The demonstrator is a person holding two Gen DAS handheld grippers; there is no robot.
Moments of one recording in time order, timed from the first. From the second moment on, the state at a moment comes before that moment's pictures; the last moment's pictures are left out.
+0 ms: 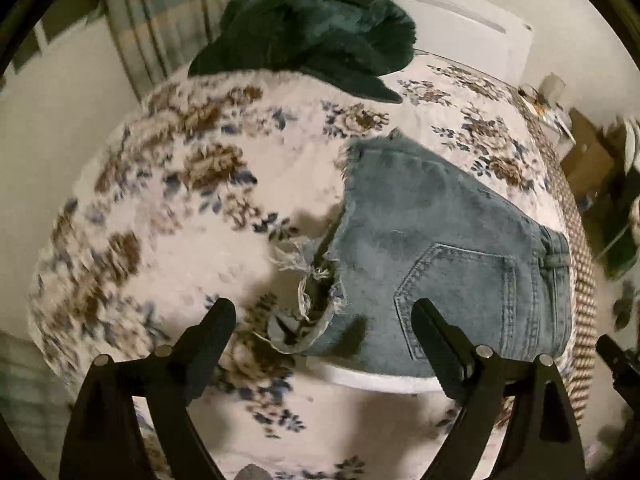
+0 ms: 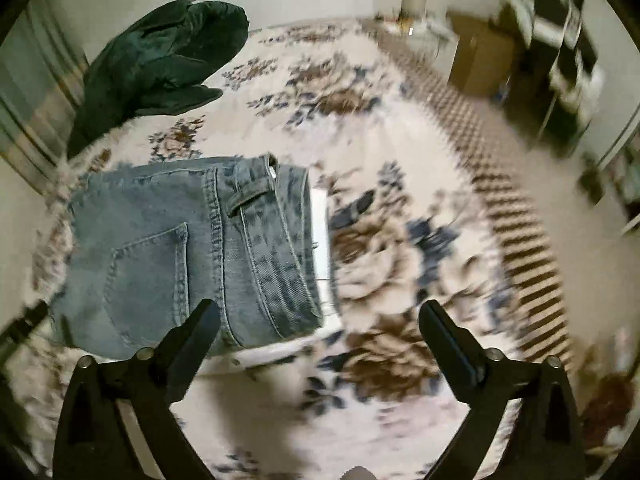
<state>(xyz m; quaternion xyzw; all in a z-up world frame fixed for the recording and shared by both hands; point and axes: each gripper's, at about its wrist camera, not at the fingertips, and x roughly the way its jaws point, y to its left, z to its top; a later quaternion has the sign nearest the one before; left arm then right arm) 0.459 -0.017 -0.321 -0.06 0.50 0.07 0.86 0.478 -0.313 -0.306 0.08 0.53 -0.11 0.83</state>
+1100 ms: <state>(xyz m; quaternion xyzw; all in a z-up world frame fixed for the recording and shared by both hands) 0.178 -0.043 -0.091 -0.01 0.34 0.07 0.94 0.143 -0.248 0.010 0.03 0.34 -0.05 0.94</state>
